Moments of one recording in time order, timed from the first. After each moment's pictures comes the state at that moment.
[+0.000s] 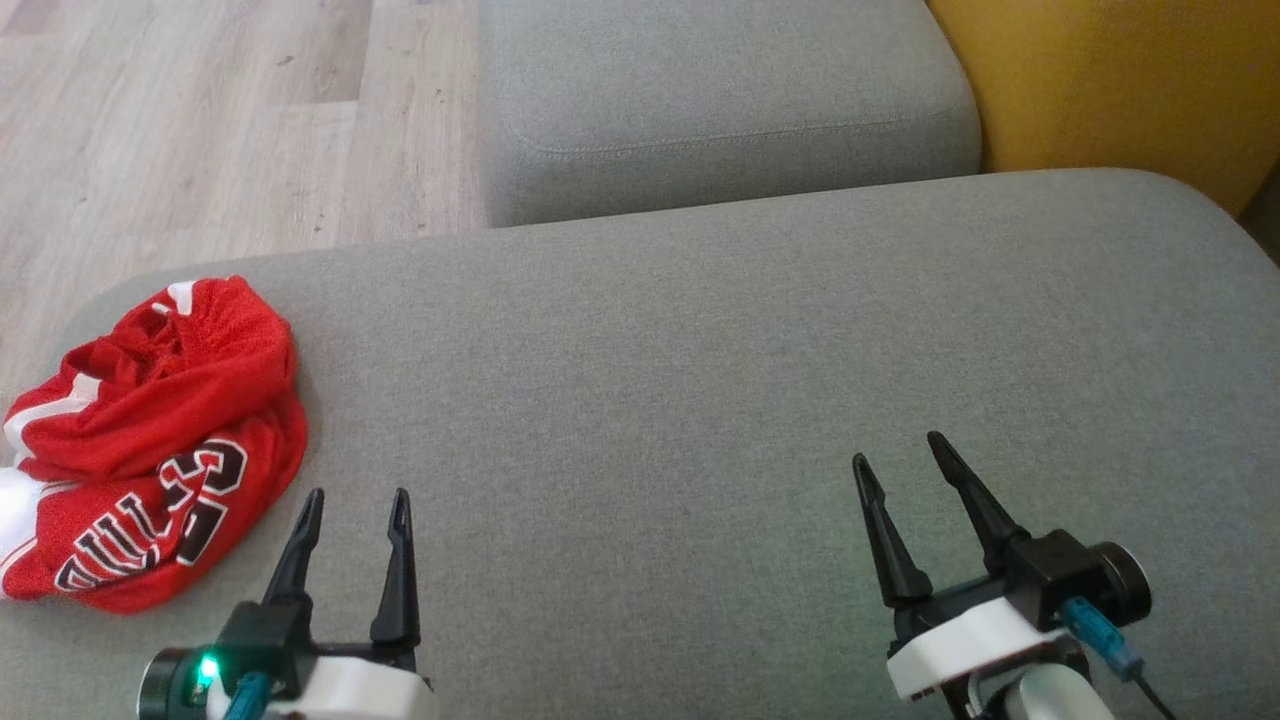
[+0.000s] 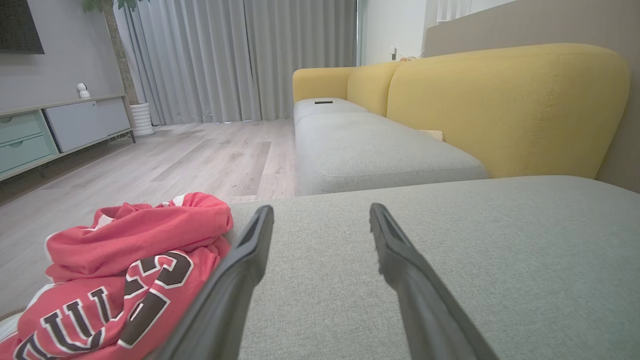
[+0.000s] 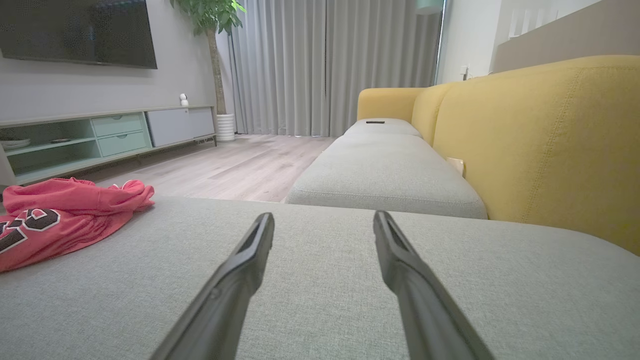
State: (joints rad) left arm 0.16 0.06 -0.14 0.04 -0.05 0.06 -0.25; right arm 0.01 -0.04 0.20 0.24 0.03 0.12 -0.25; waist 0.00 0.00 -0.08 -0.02
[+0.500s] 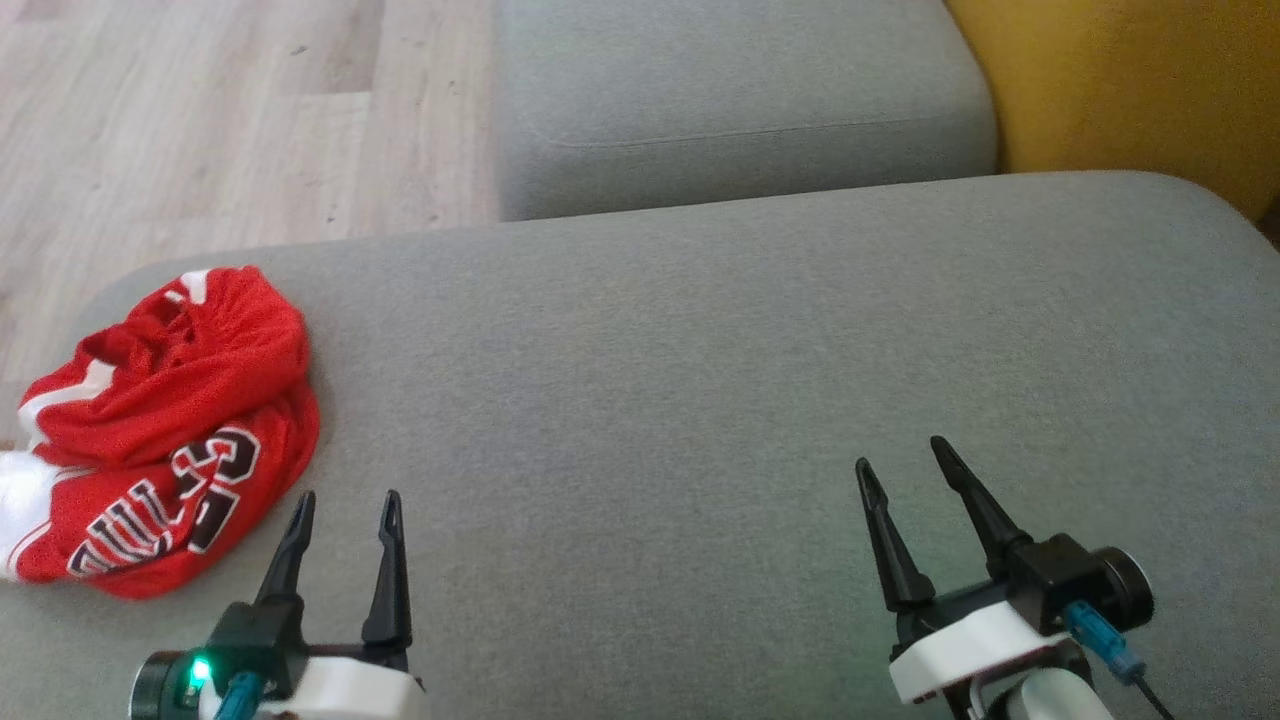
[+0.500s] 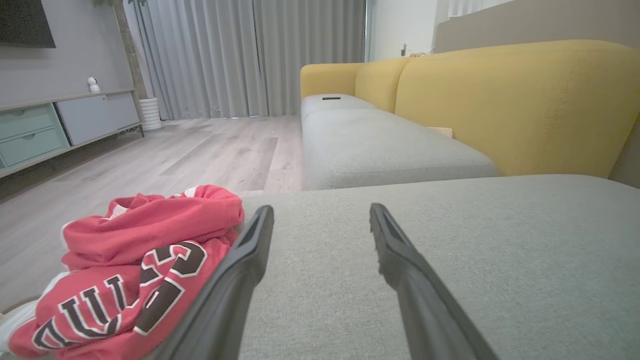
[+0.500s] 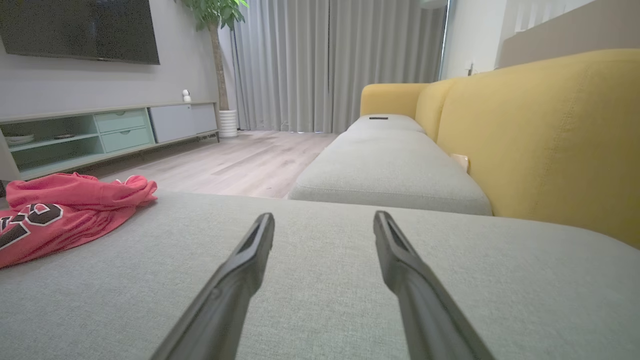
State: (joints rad) left arm 0.16 0.06 -0.12 0.05 -0.05 0.05 -0.25; right arm 0.01 -0.04 0.19 0.24 0.03 0.12 -0.25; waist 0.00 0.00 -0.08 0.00
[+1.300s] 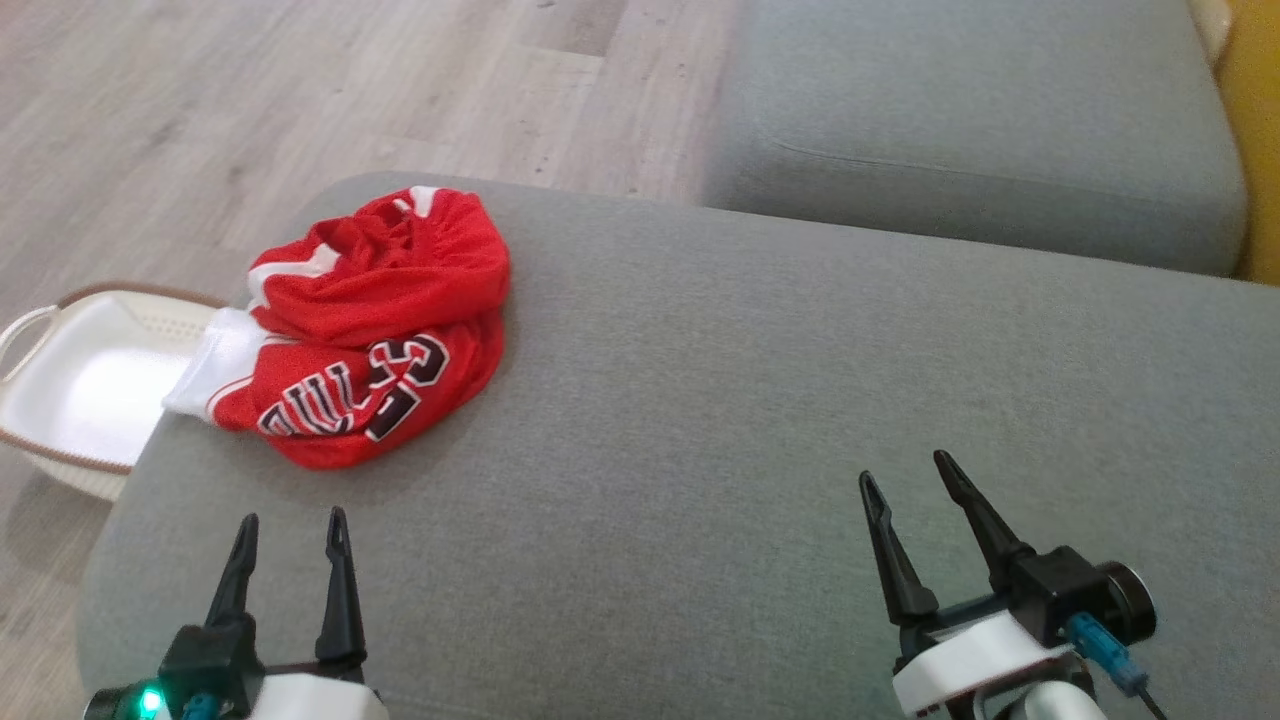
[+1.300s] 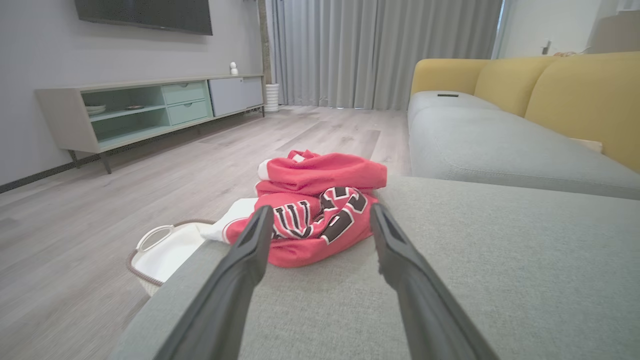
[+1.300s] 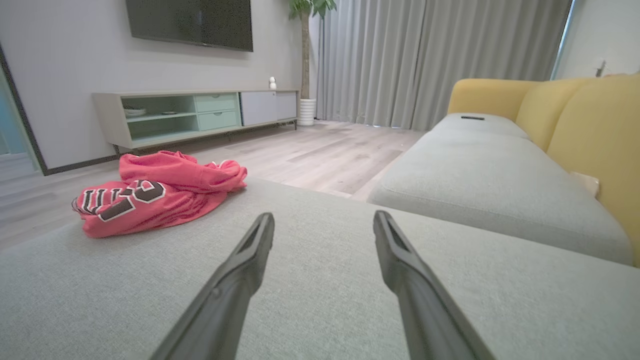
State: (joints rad) left arm 0.20 0.06 -0.05 0.04 -0.03 0.07 -0.25; right arm 0.03 -0.04 0.19 0.25 0.03 0.12 -0.25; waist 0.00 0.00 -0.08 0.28
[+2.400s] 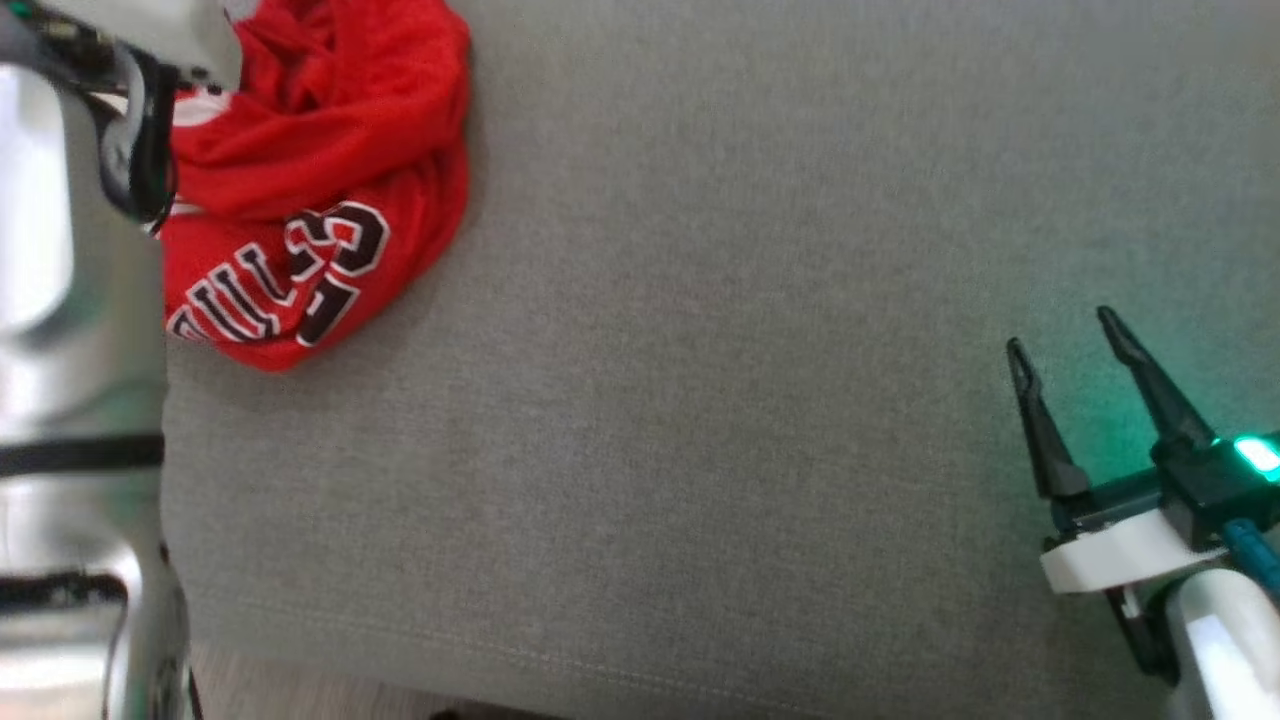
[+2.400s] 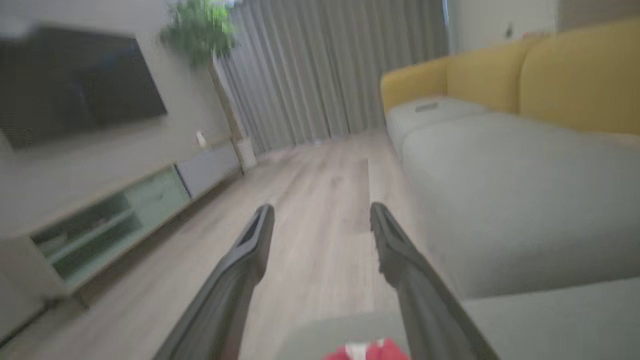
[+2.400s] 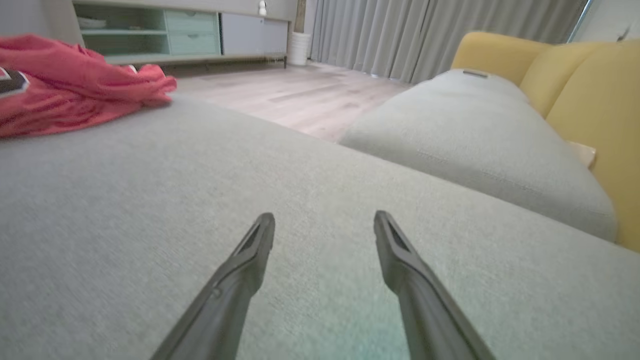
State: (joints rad) left arm -0.98 0.19 -0.08 0.58 -0.02 -0.10 -0.10; right arm -0.08 -0.26 0.09 0.13 -0.04 0.12 -0.25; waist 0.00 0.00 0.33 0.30
